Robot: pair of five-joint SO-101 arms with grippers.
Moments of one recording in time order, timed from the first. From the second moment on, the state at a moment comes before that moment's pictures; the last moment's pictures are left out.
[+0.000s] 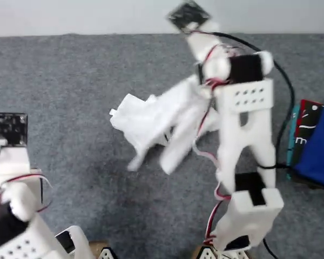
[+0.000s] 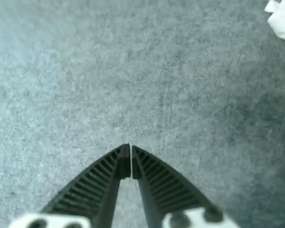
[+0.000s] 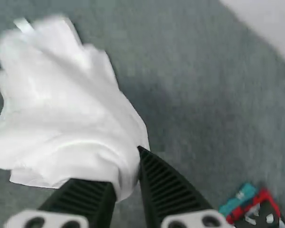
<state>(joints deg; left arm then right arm) -36.6 -62.9 30.4 99.4 -20.0 -9.3 14.5 -46.9 100.4 30.7</state>
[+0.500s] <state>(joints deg) -36.6 -67.5 31.2 99.4 -20.0 6.3 22.4 -45.9 100.7 32.7</state>
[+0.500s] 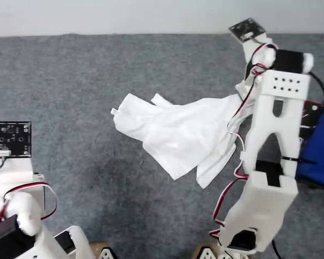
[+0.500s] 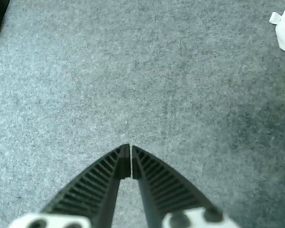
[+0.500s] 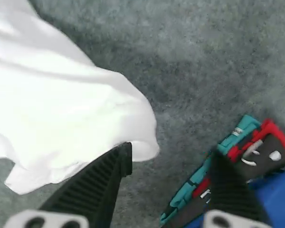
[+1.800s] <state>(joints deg) -36.5 -67.6 34.2 99.4 -16.8 -35.0 10.6 4.2 94.4 21.8</state>
